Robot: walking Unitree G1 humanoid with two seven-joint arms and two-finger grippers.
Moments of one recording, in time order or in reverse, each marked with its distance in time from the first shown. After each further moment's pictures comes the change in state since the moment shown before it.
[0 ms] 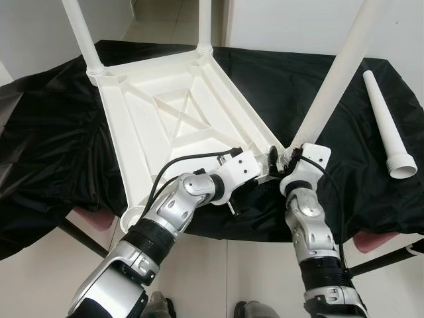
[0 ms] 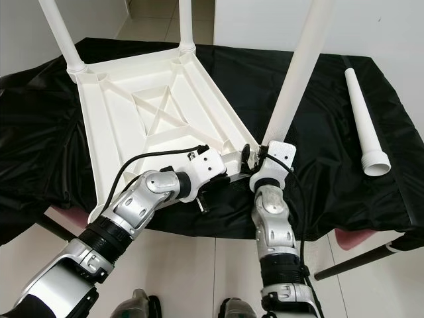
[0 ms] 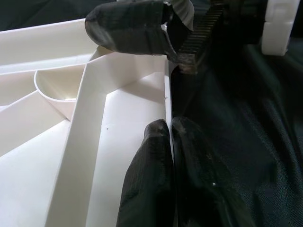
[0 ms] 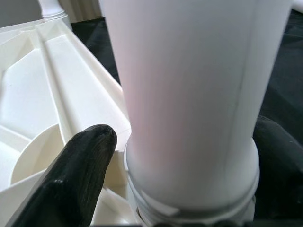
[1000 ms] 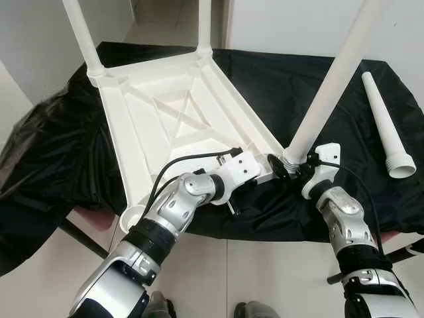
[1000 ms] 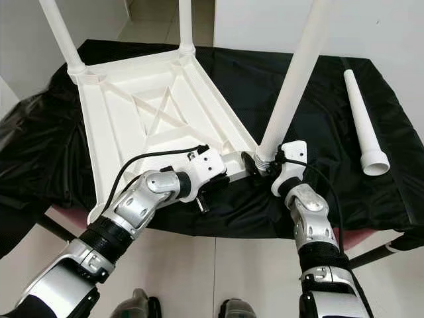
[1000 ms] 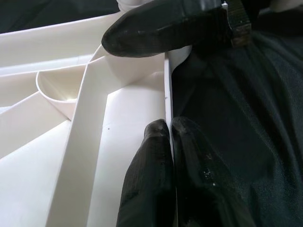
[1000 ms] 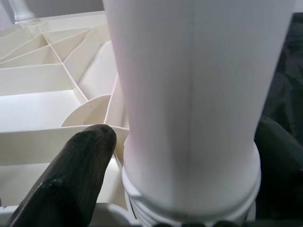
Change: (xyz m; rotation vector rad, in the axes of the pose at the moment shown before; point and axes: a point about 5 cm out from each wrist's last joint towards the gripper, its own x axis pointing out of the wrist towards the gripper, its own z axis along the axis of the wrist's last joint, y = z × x) left arm 0.000 0.000 -0.001 0.007 0.013 0.008; right arm 0.017 -0.041 -0.006 -0.120 0.017 0.528
